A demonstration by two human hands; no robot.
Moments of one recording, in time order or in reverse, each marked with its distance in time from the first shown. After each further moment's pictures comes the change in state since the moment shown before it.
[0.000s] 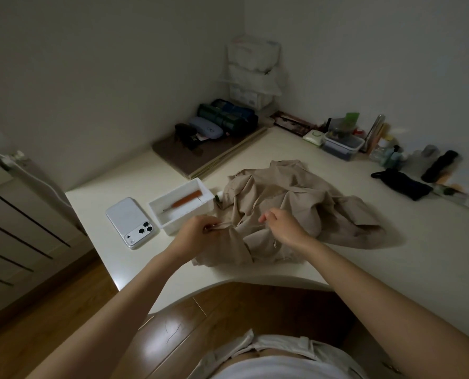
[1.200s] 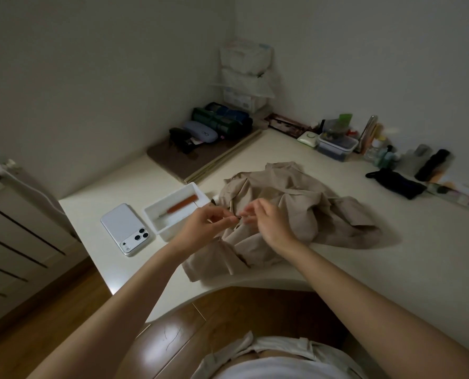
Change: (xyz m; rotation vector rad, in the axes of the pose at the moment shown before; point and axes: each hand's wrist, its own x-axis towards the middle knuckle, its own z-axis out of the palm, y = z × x) left_hand 0.007 0.033 -0.013 -0.506 -0.076 0.018; right_hand -0.006 -0.025 0.013 0.319 0.138 -0.156
